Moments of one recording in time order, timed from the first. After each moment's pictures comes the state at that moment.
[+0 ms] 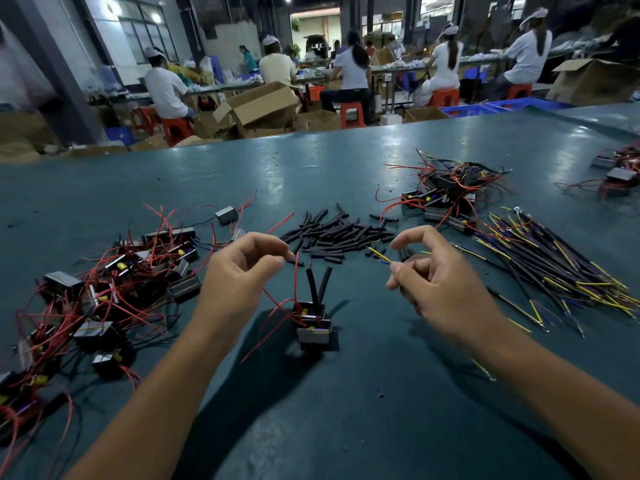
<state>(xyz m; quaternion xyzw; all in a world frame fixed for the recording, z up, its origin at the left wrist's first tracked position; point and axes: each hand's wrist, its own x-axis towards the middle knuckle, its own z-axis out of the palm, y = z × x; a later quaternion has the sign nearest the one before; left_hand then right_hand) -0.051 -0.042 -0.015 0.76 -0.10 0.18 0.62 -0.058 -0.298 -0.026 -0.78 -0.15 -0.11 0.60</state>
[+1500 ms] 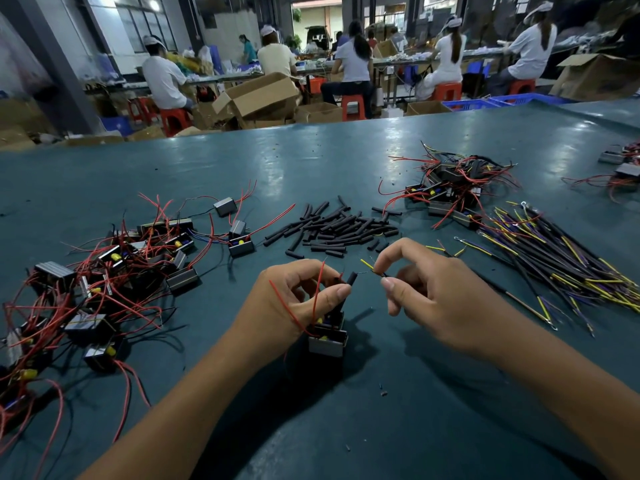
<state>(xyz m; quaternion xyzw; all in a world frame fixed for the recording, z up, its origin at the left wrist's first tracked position) -0.065 -0.074 -0.031 0.81 -0.20 0.08 0.54 -0.072 -0.301 -0.010 -0.87 -0.25 -0.04 0.41</state>
